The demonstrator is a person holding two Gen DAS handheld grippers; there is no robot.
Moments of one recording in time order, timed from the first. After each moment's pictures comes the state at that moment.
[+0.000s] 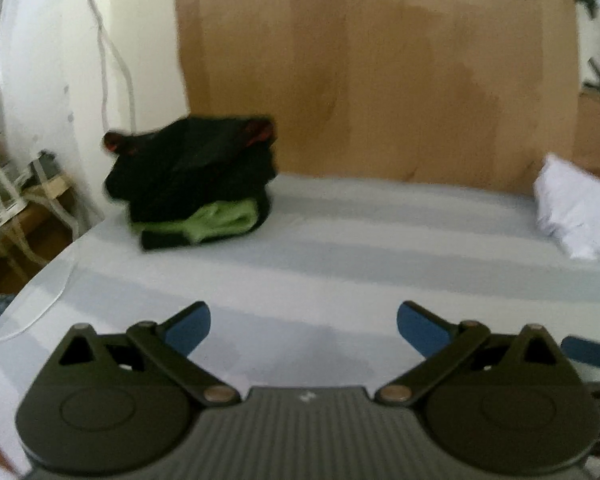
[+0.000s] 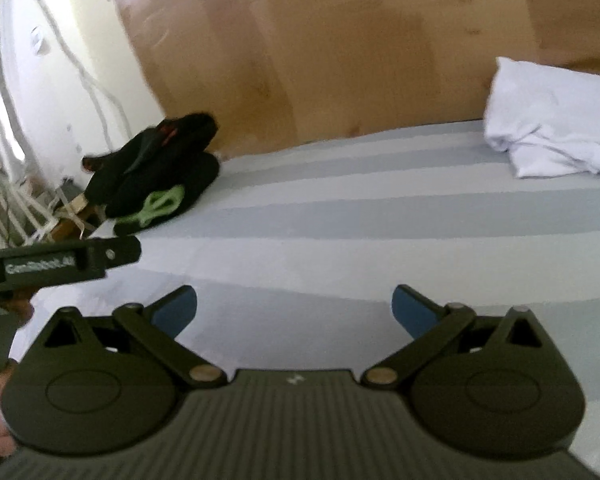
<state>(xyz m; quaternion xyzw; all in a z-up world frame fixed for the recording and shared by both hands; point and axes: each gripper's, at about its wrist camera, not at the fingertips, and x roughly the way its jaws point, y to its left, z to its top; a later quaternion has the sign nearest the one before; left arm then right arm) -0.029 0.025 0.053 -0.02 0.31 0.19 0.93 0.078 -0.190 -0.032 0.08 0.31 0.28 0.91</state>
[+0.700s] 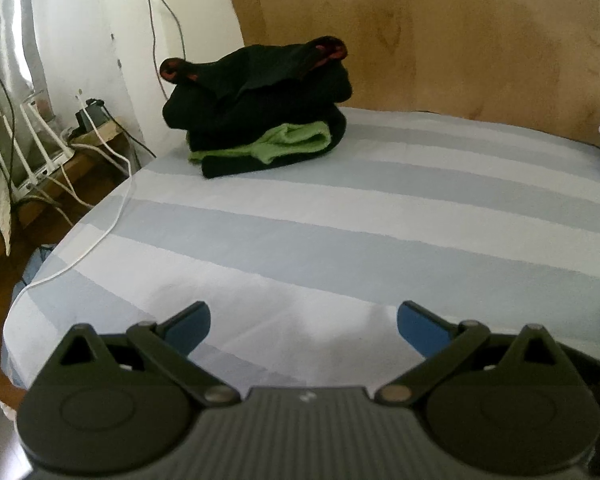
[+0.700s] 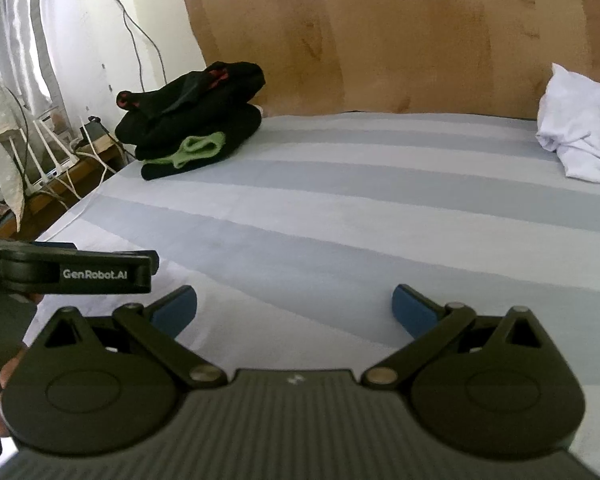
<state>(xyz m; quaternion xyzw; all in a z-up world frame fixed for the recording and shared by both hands) -0.046 0.055 0.023 -0.01 0.37 0.26 0.89 0.065 -0.159 -0.034 0.02 0.32 0.31 0.90</state>
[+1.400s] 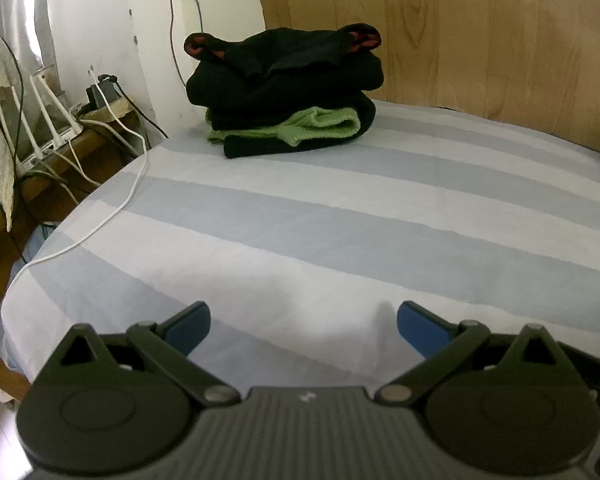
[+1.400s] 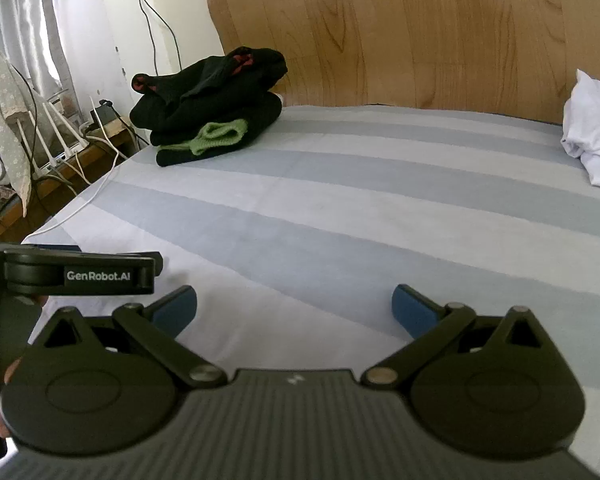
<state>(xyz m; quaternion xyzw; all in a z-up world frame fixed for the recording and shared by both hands) -0.057 0.079 0.017 -0.04 0.37 0.26 0.89 0.063 -0.139 -0.033 0.00 0.33 0.32 0.89</state>
